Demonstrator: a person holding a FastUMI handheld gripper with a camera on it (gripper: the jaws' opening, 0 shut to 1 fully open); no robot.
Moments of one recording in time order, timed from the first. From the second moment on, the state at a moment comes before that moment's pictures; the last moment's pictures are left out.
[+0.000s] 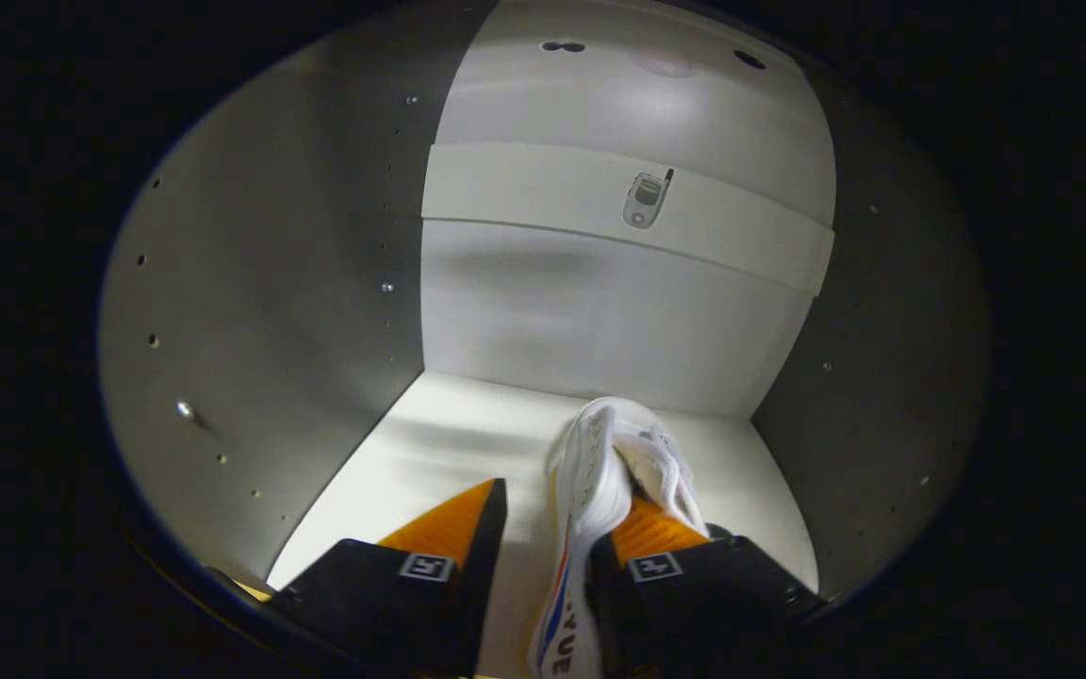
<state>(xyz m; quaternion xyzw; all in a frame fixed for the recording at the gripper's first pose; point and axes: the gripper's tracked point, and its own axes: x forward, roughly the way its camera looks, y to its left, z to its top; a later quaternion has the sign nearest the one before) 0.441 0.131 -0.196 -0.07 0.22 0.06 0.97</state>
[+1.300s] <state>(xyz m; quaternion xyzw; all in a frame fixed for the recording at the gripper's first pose) 0.070 0.020 0.019 -0.03 -0.03 -0.05 1.00</state>
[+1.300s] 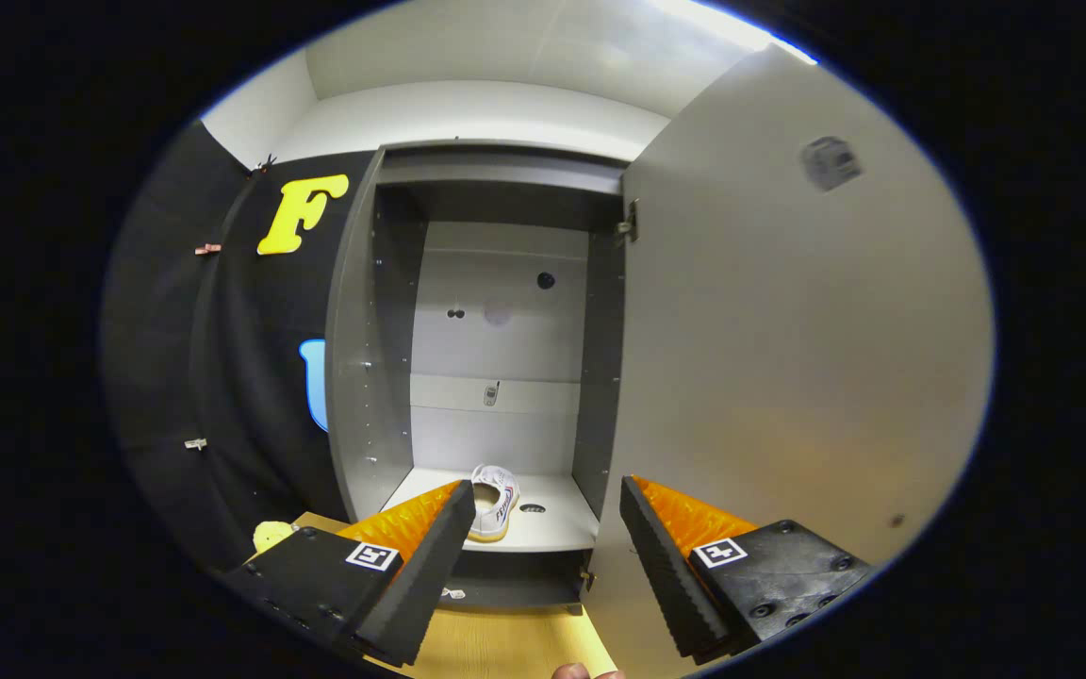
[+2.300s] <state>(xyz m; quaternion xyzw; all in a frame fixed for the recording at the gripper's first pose) -0.046 -0.253 -0.007 -0.02 -0.02 -0.25 0.97</state>
